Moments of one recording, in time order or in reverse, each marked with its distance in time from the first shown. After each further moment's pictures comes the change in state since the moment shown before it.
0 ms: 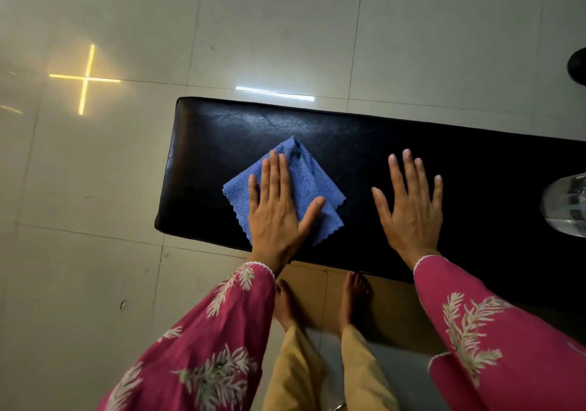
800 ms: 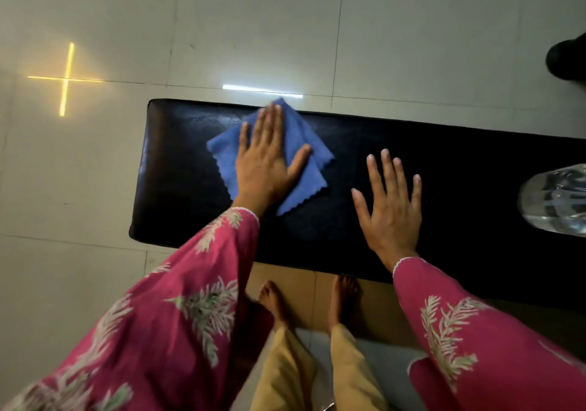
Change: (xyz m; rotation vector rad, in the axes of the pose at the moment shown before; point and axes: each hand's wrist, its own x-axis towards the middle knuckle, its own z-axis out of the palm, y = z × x) left_hand 0.090 0.011 0.005 0.102 -0.056 0.083; right_hand 0.000 0.000 0.004 -0.035 0.075 0.002
